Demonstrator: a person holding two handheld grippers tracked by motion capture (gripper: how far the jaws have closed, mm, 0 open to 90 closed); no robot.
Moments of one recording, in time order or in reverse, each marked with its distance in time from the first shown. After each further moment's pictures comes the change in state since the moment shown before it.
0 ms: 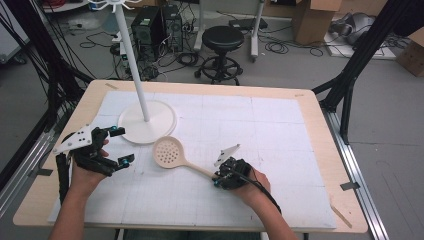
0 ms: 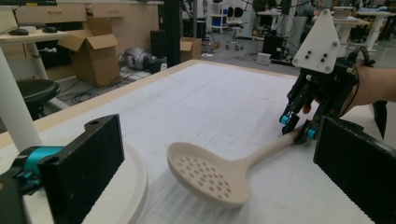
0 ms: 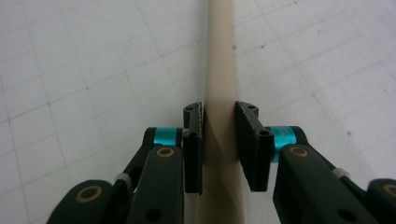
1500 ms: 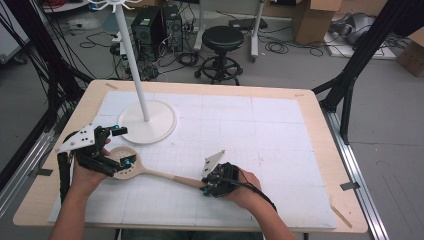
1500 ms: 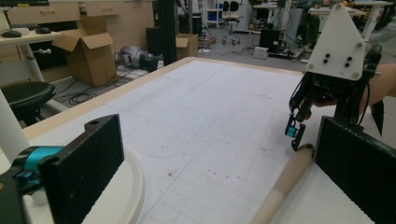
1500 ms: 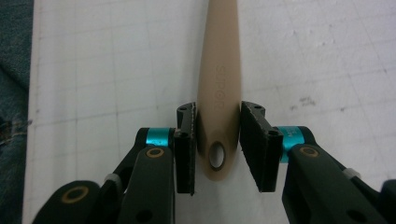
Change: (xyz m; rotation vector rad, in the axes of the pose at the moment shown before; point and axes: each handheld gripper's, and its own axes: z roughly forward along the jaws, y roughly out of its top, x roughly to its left) left arm -0.004 0.005 0.004 0.023 -0.011 0.023; right arm 0.019 0.018 0.010 -0.015 0.102 -0.197
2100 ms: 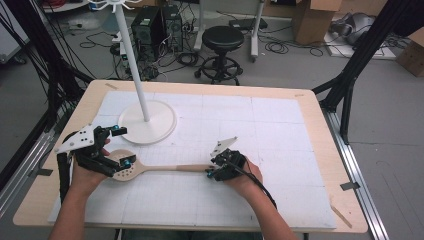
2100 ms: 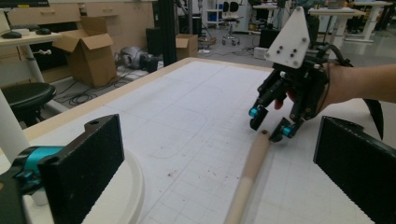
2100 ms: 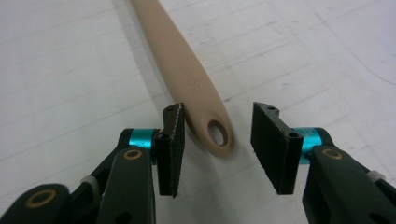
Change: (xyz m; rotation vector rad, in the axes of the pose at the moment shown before) left arm 0.000 0.000 0.000 0.002 -0.001 0.006; right arm -0.042 -0.014 0.001 -0.081 -0.176 0.226
